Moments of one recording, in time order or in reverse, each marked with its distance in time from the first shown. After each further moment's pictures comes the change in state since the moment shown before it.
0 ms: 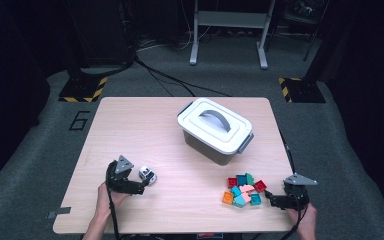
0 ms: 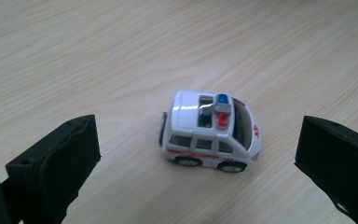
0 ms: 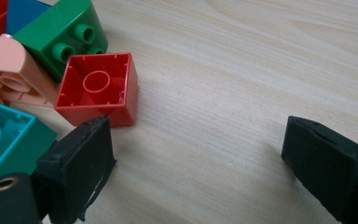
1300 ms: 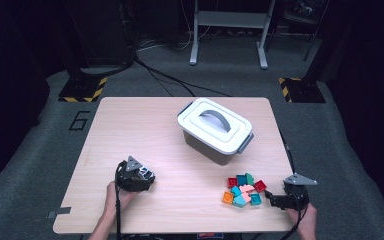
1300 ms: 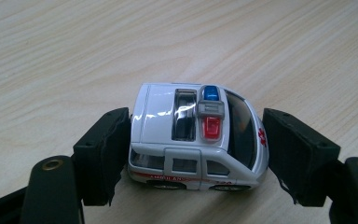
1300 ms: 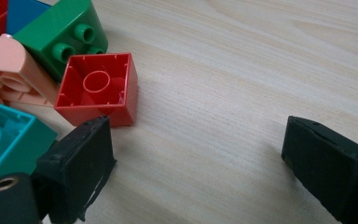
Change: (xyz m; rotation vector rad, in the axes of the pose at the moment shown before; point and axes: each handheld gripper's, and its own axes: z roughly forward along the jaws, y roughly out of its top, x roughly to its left) left arm 0.000 -0.007 0.030 0.062 -0.003 -0.027; right arm 0.000 0.000 0.000 0.002 0.002 -0.005
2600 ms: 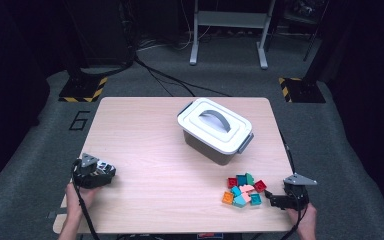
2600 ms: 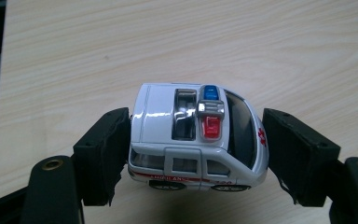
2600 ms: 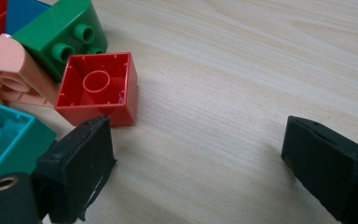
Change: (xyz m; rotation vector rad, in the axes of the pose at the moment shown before) left arm 0.086 -0.036 -0.067 -0.031 0.228 -0.192; right arm 0.000 0.000 0.000 0.002 -0.001 -0.004
